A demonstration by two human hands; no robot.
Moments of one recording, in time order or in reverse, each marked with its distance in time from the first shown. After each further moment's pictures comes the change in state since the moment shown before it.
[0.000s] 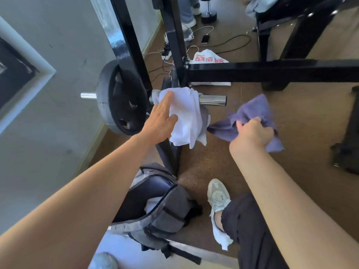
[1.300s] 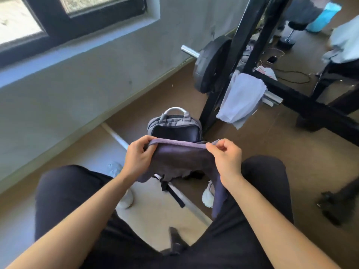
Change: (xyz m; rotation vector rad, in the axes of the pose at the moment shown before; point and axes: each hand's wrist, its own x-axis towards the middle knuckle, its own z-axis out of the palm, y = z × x) left_hand -0.404 -0.099 0.026 -0.452 0.617 -0.356; right_hand -0.226 0.073 -0.146 -0.873 -0.892 -0.507
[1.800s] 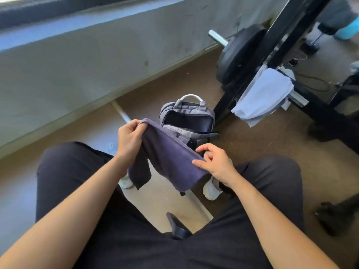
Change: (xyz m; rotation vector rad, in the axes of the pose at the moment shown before) left_hand -0.010 -0.049 -0.028 -0.375 0.275 -0.302; right_hand -0.011 0.045 0.034 -0.264 -0.694 -0.071
